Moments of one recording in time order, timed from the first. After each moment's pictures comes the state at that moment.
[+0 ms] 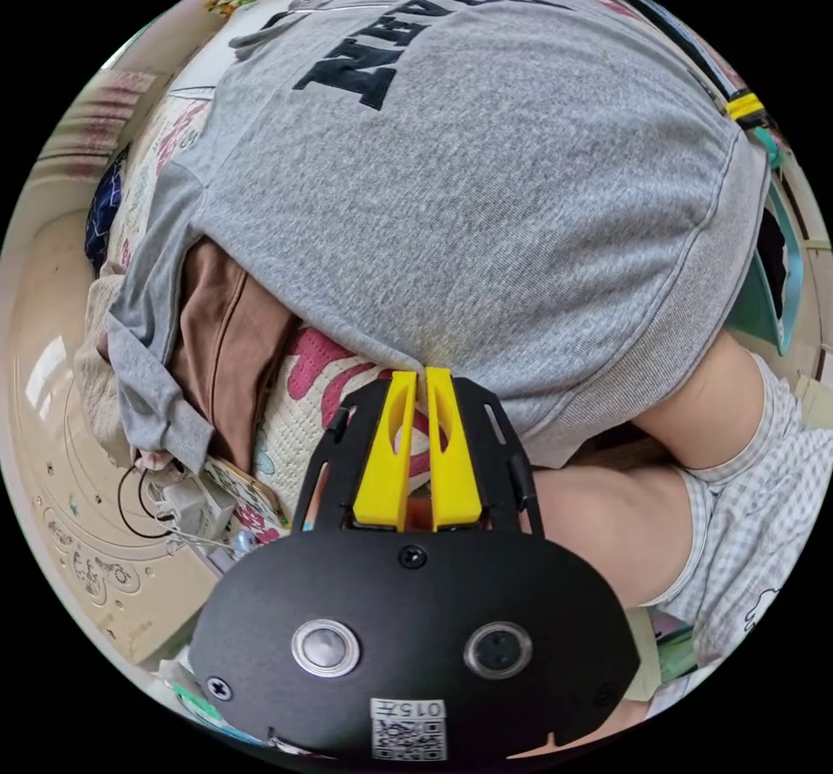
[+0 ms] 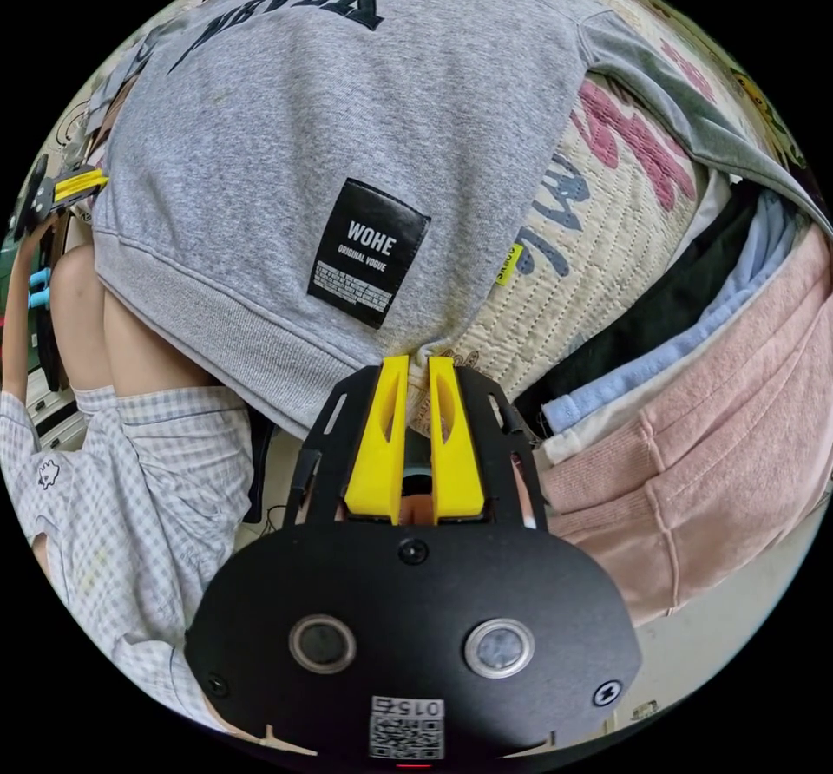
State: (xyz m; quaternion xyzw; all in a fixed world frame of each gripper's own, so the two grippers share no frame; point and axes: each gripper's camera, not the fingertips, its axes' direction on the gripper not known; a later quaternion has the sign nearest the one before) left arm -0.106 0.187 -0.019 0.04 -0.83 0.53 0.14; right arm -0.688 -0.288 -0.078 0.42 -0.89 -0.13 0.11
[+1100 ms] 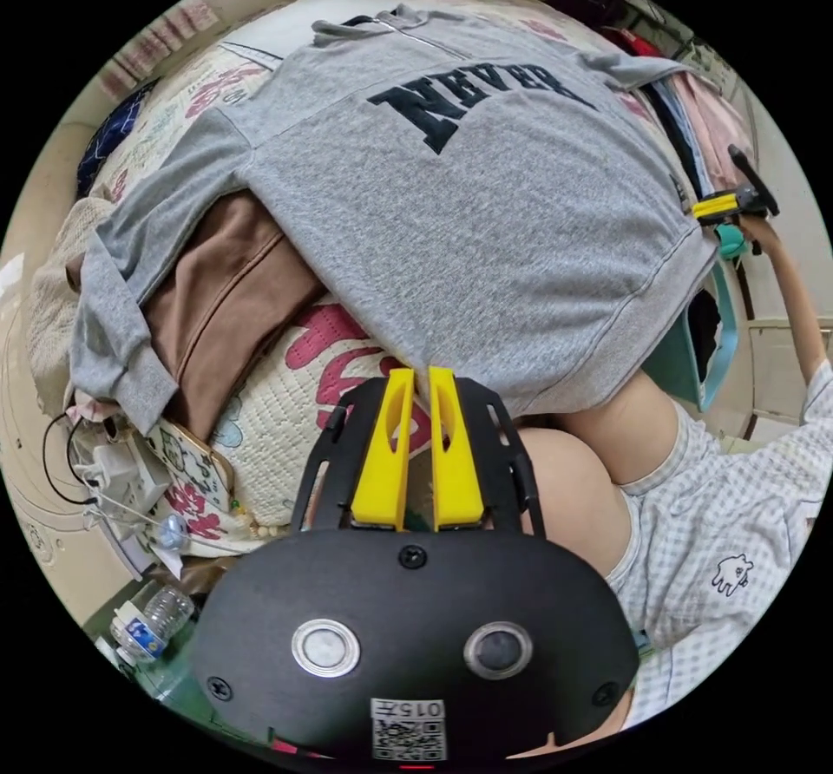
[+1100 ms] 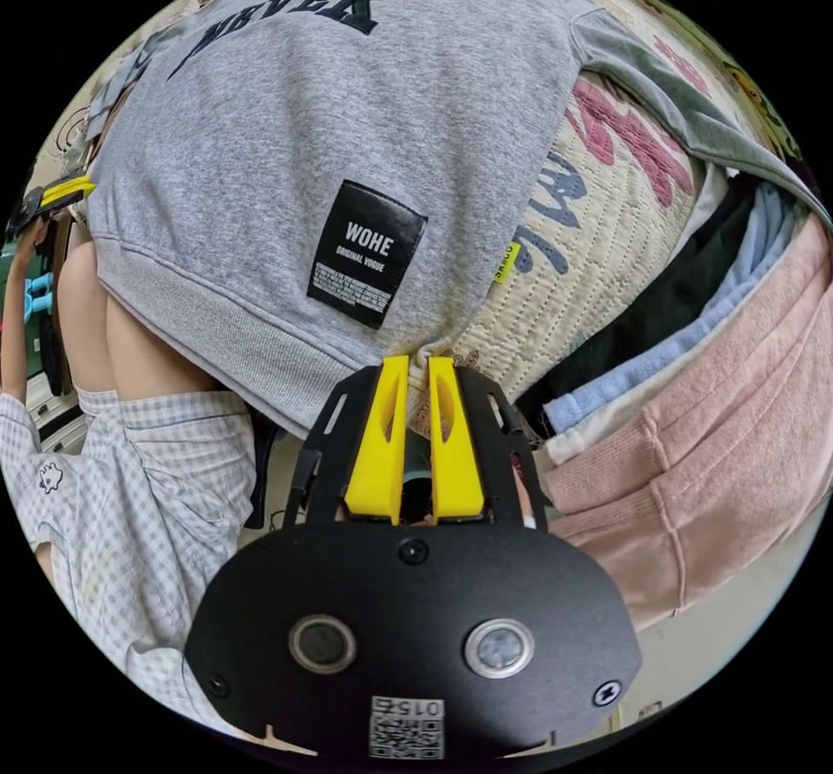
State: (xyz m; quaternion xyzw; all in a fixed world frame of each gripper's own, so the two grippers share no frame) left arm -0.065 0.274 -0.111 0.05 -0.75 0.58 0.31; right arm -0.649 -0.203 0.048 0.41 -0.90 -0.14 0.10
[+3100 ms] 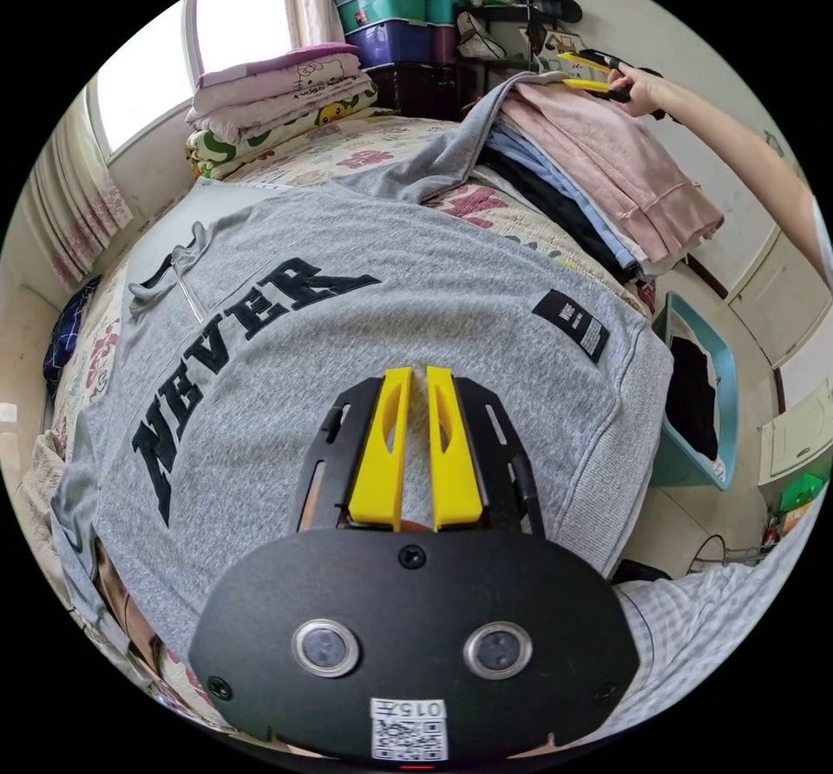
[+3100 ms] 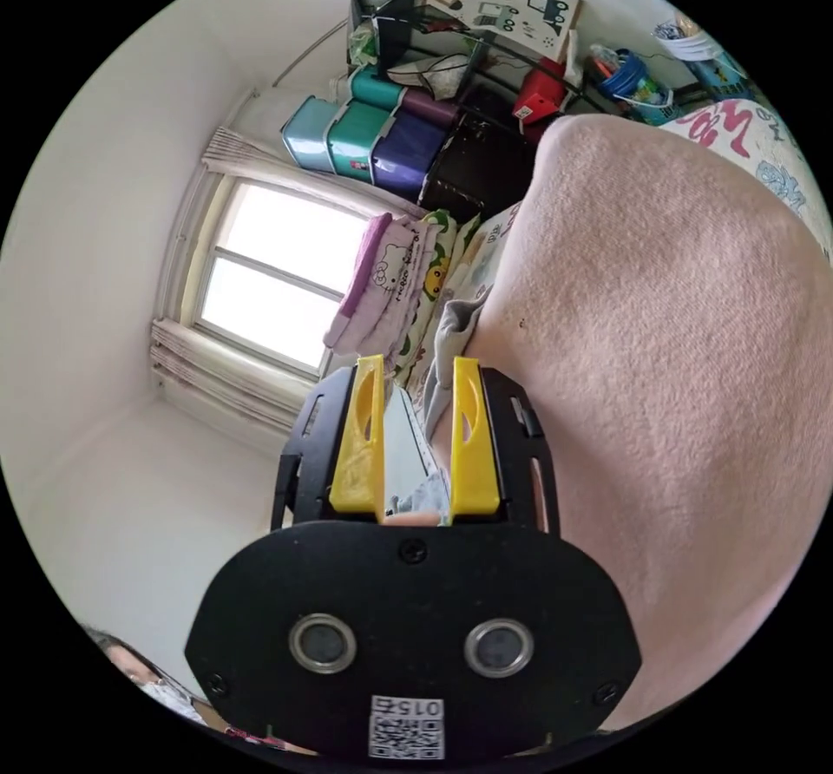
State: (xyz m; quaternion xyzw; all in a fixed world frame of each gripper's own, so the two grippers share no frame) left arm -0.350 0.358 0.138 0.01 -0.58 0.79 0.19; right arm -1.042 -0.335 0.466 -0.15 -0.79 0.39 -0.46
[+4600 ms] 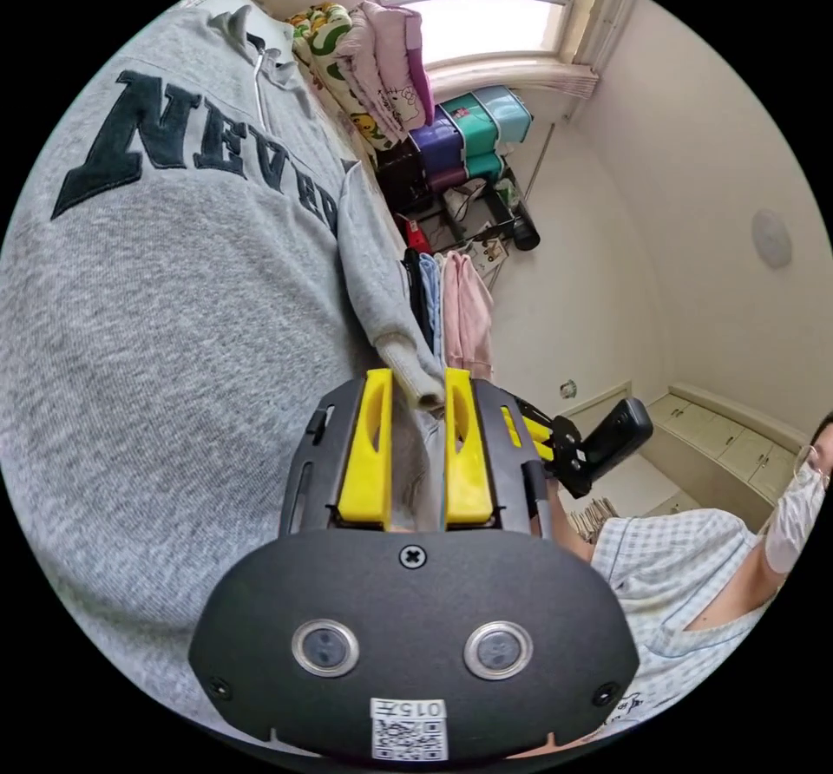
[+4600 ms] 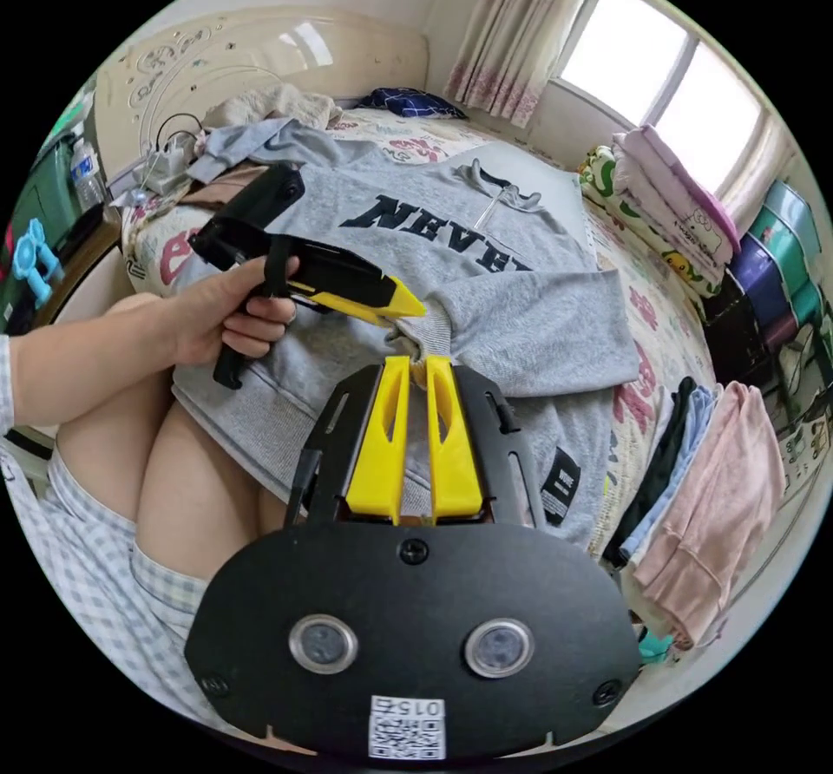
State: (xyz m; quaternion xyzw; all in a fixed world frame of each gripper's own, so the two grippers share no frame) left arm -0.161 0.056 -0.158 -0.17 -0.27 0.69 0.65; right arm -0.586 0.186 -0.246 0.50 -0.83 0.24 0.04
